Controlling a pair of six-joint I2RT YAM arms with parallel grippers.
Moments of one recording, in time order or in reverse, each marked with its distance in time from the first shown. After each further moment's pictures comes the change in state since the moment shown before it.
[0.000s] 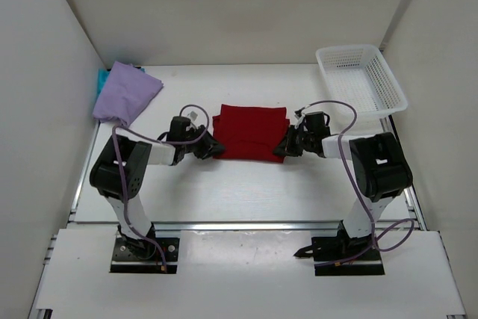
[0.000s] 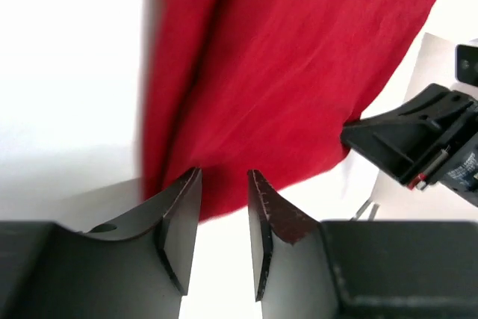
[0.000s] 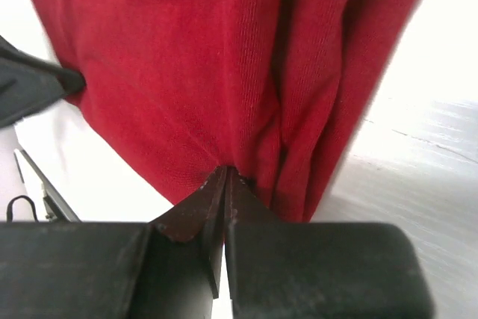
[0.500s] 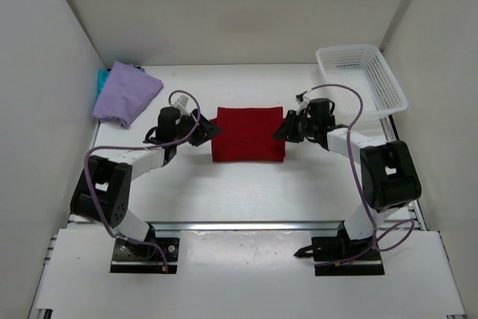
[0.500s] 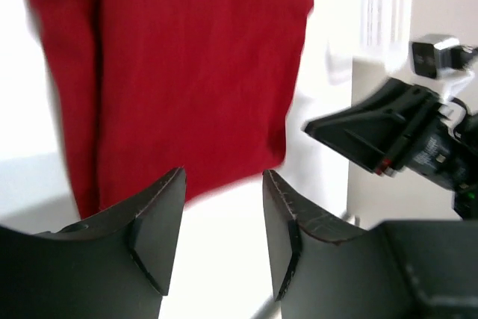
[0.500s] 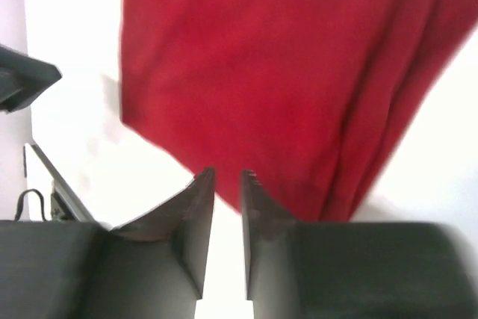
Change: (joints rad) left arm 0.036 -0.290 -0.084 0.027 -0.029 0.003; right arm -0.009 -0.122 0.051 -0.033 -0.033 -0.040
